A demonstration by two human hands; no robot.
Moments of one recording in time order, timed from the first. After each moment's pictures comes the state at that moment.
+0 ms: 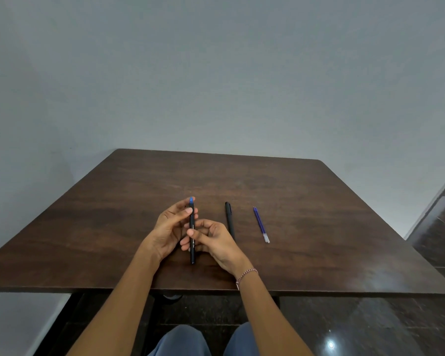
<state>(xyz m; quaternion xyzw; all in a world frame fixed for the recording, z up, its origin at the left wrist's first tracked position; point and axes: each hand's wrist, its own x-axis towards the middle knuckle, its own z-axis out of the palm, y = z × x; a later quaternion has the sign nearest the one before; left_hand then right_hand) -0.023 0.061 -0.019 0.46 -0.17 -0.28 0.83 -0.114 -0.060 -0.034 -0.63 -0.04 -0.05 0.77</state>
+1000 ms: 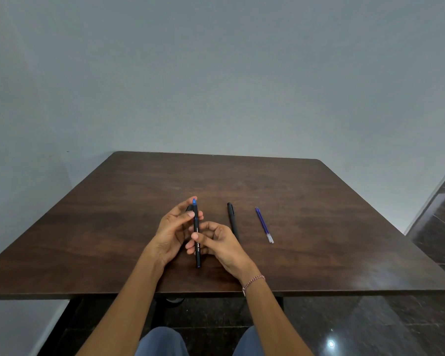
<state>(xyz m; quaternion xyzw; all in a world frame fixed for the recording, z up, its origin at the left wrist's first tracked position) -0.029 0.065 -0.015 0.47 -0.19 -0.27 0.82 -0.119 -0.058 -0.033 -0.64 -0.04 -0.07 0.77</state>
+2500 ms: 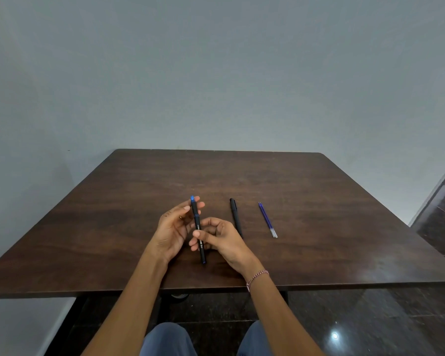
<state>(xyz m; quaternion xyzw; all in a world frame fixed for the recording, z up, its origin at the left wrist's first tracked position) -0.027 0.070 -0.020 0.45 -0.17 -0.26 0.83 -0.120 -0.056 -0.031 -0.66 -0.04 -0.07 0.74</state>
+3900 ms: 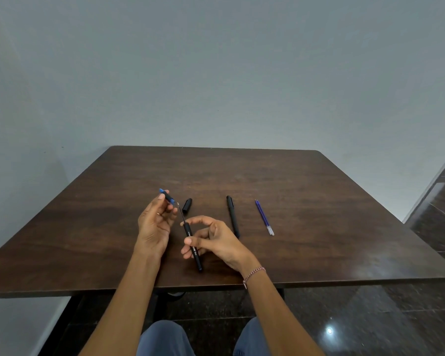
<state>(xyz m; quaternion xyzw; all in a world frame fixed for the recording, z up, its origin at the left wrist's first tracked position) -0.021 0.077 -0.014 0.38 -0.05 -0.13 0.92 -0.124 -0.054 -0.025 -0.70 -0.05 -0.01 0.71</state>
